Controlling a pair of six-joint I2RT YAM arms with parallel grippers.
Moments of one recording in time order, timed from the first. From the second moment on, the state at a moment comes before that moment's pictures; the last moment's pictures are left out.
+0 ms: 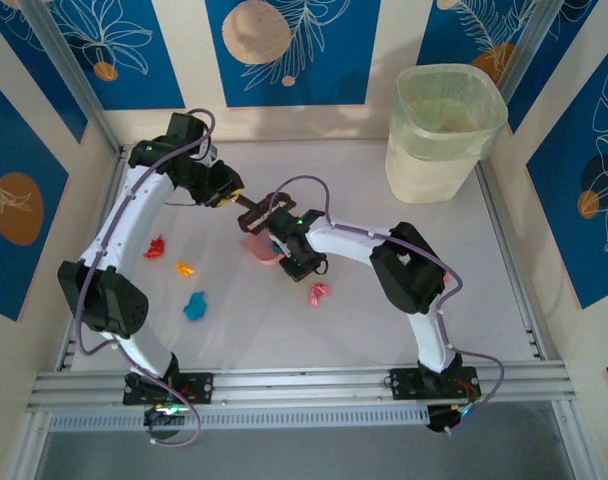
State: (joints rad) left arm -0.25 1.68 1.79 -1.16 0.37 -0.71; right arm 0.84 2.06 1.51 -0.89 0.06 0.16
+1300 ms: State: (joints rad) left arm 0.02 1.27 1.30 -1.10 -0.22 -0.92; right arm 0.95 2.03 1.46 -0.84 0.06 0.15
